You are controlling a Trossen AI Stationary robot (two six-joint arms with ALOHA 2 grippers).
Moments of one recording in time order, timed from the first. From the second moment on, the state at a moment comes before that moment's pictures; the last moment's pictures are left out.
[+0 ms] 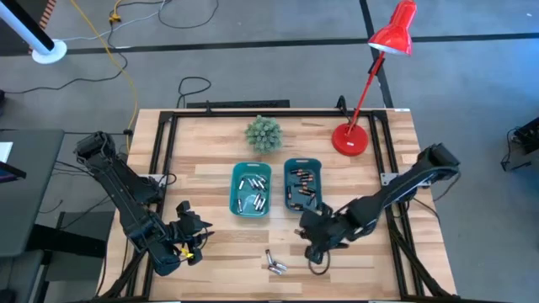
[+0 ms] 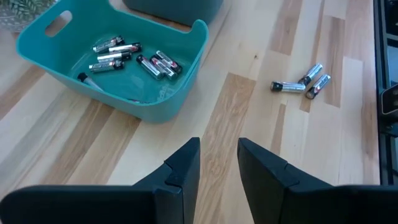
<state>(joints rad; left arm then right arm) -0.93 1.32 0.98 -0.79 -0.80 -1.14 0.55 1.63 1.19 -0.59 0.24 0.87</state>
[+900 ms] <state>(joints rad) -0.81 1.32 0.98 -0.79 -0.73 -1.12 0.00 1.73 1.20 -0.79 0.04 0.76</state>
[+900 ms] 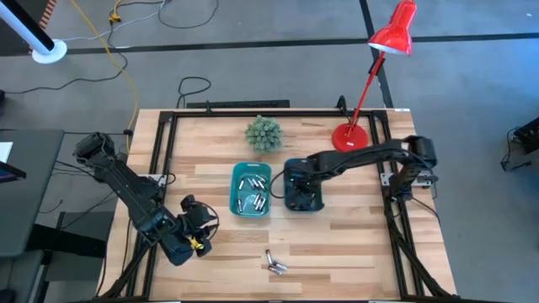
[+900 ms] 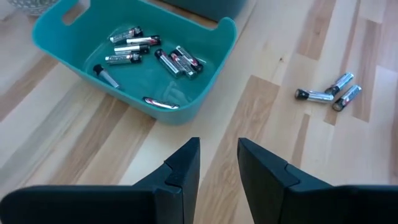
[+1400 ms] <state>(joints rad) -0.77 1.32 0.98 -0.79 -0.69 -1.07 -0.01 1.82 1.20 -0.81 0.01 0.73</state>
